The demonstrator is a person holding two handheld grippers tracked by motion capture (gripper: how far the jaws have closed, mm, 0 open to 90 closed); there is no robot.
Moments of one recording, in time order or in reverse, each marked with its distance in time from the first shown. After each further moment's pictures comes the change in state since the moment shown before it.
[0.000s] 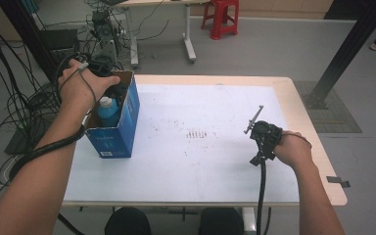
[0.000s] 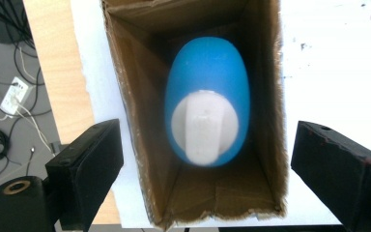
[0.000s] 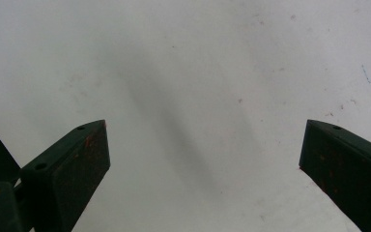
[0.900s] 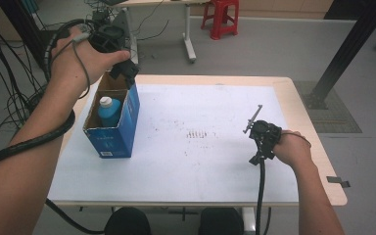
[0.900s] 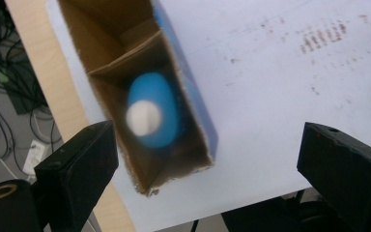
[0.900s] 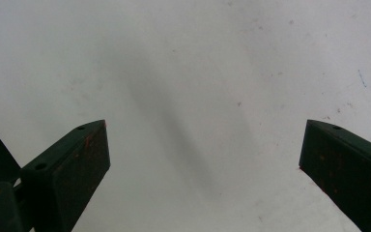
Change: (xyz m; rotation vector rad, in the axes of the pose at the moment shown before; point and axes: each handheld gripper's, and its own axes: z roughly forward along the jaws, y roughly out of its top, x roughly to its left) left arm -0.044 -0.037 -0.091 -0.137 -0.030 0.263; right arm 0.001 0.003 -0.002 0.001 -0.005 -0.007
